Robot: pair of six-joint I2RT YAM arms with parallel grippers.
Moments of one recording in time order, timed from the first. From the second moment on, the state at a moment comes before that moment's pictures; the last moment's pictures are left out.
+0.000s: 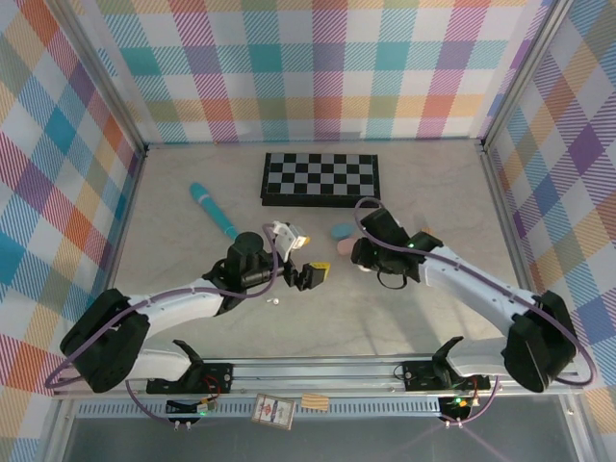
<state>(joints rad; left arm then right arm) -0.72 1.32 0.52 0.56 0.40 -0.16 0.68 1.27 0.92 -0.64 0.13 0.81</state>
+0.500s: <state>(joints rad) -0.86 1.69 0.58 1.07 0.35 -0.52 0.68 1.13 0.97 -0.57 0.03 0.78</state>
